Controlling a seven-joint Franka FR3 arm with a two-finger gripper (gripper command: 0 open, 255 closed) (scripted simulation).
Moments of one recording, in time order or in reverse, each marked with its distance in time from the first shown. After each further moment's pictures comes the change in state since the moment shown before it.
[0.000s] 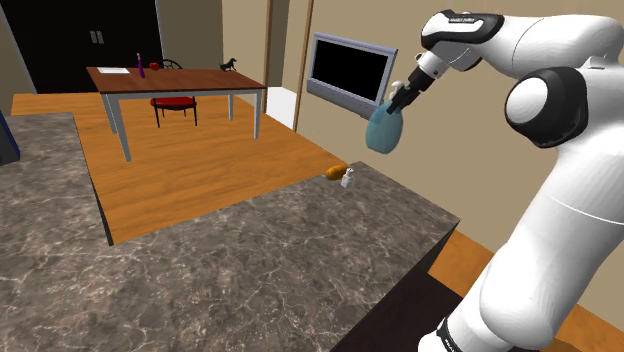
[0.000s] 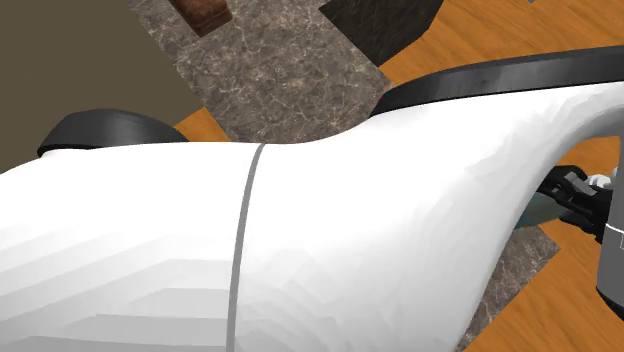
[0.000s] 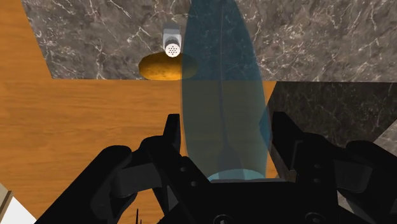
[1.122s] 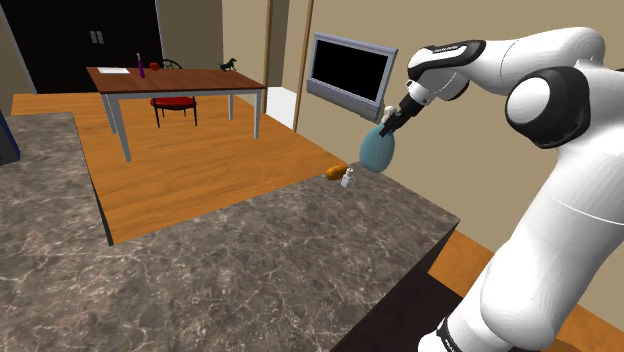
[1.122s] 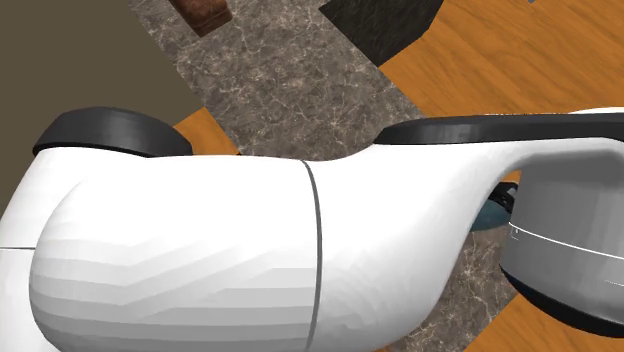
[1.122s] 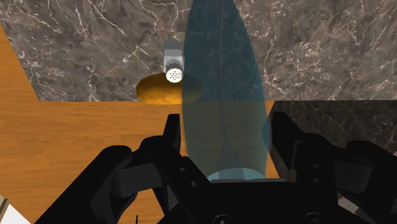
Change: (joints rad) arm 0.013 -0.005 0.011 -0.226 0.028 0.211 -0.076
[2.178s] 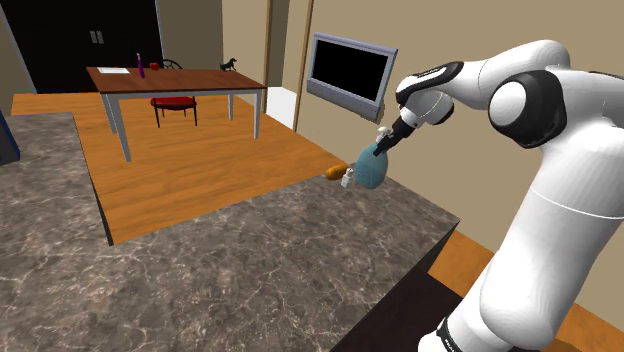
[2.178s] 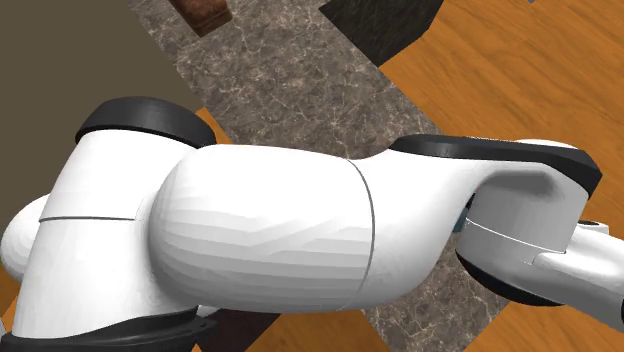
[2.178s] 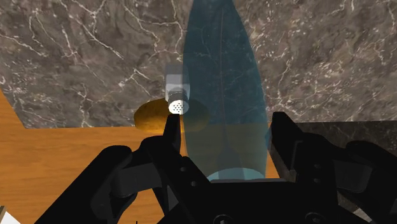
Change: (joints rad) arm -0.013 0.073 0.014 -0.135 0.110 0.160 -0.121
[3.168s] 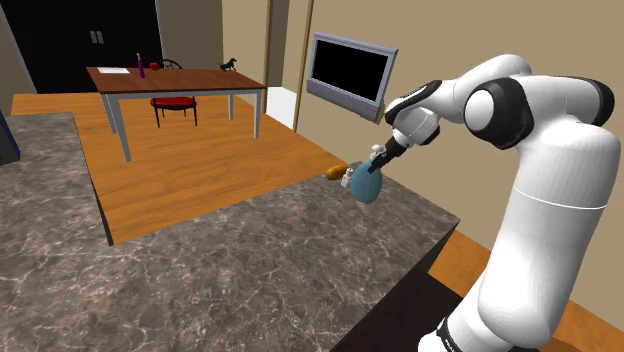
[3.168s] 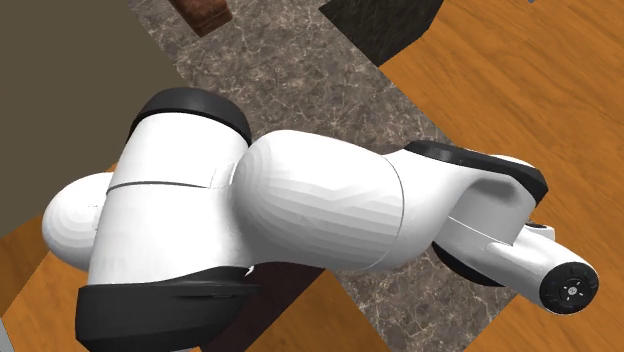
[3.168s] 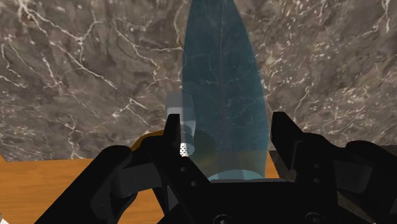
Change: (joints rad) arm -0.035 0.115 0.045 -0.074 0.162 0.122 -0.148
